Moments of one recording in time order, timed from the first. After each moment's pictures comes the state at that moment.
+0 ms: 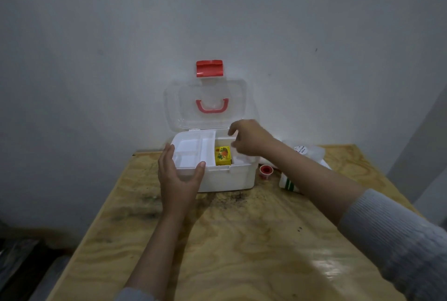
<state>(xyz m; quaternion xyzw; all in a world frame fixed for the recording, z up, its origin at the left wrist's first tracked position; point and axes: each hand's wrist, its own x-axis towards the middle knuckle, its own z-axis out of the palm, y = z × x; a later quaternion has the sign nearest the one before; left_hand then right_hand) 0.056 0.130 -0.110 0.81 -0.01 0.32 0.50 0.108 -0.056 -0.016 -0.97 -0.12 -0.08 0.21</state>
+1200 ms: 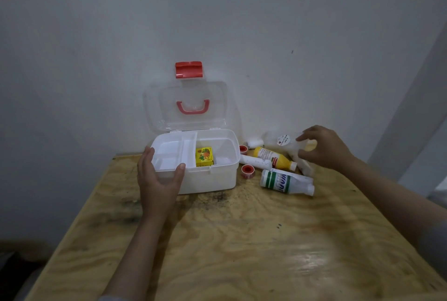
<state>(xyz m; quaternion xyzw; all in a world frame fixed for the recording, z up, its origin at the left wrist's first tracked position) 0.060 0.132 -0.118 0.80 -0.02 0.33 0.50 0.050 -0.248 -0.045 -0.97 -0.01 -0.19 0.17</state>
